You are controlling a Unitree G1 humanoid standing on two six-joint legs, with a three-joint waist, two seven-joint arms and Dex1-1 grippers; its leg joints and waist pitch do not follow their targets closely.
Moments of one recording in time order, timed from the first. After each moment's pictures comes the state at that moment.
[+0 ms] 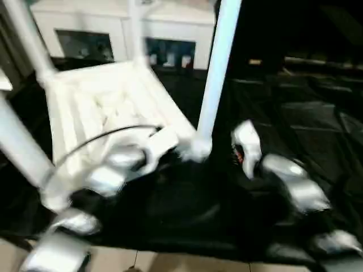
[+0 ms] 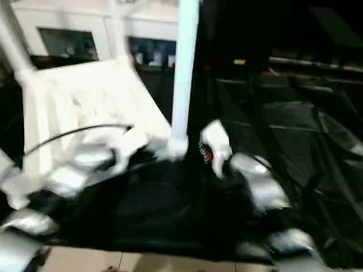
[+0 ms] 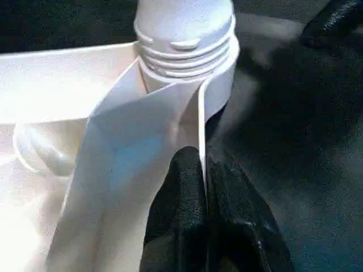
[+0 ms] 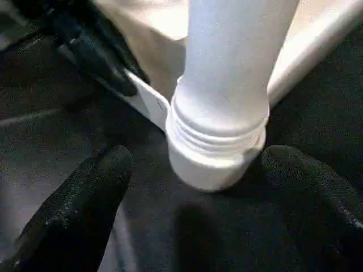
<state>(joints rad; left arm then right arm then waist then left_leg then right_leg) -0.57 0.37 -0.31 0.54 0.02 0.10 -1.03 -0.43 -0.40 0.20 0.45 0.16 0.12 0.98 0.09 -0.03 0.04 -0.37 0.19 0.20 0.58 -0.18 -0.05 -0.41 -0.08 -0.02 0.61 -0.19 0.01</state>
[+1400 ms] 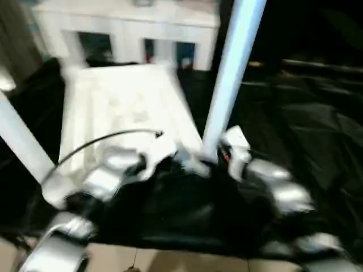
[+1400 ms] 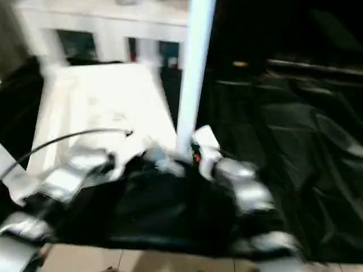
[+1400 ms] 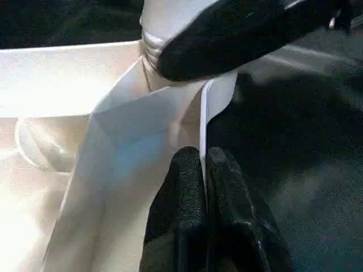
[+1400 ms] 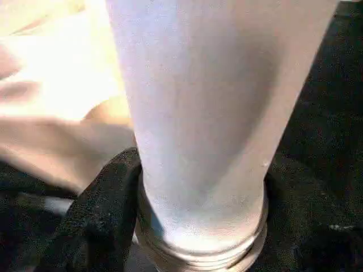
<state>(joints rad) -0.63 0.24 -0.31 0.61 0.08 0.19 -0.81 -0.52 -0.10 0.07 0.60 0.12 0.18 0.41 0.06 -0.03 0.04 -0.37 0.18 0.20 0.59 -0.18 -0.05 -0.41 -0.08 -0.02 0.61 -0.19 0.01</state>
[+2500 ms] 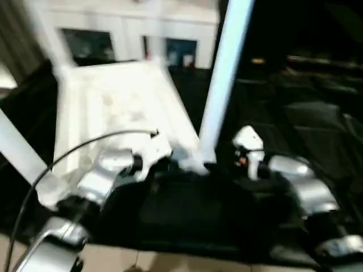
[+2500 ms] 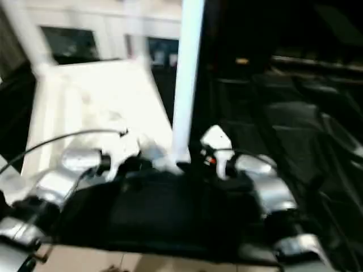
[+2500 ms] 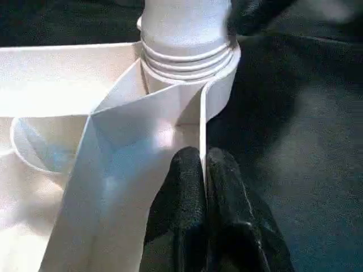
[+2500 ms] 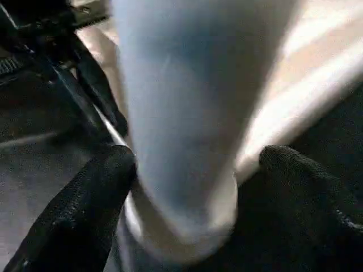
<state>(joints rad) -0.52 0.37 -0.32 0.45 0.01 0.11 -1.11 -0.44 -0.39 0.19 0.38 0.16 0.17 0.97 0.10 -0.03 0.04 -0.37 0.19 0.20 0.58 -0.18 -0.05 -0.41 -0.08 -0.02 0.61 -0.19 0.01</state>
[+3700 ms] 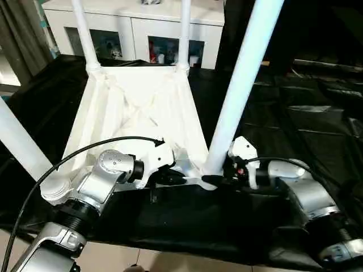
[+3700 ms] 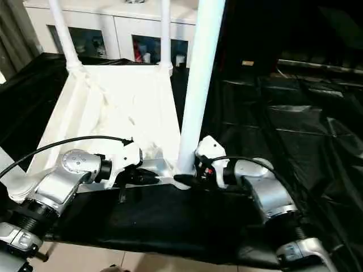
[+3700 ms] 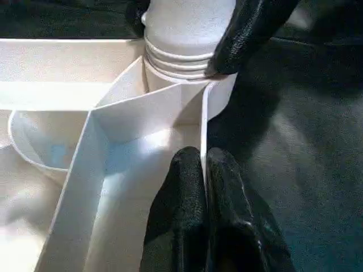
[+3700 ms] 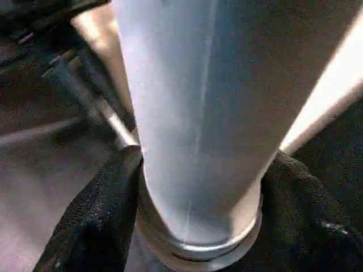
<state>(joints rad) -0.52 0.36 -0.32 0.45 0.02 0.14 -1.10 -0.42 -0.34 0.20 0.43 0.15 0.17 0.93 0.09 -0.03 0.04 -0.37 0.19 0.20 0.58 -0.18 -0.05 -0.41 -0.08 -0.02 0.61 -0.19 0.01</state>
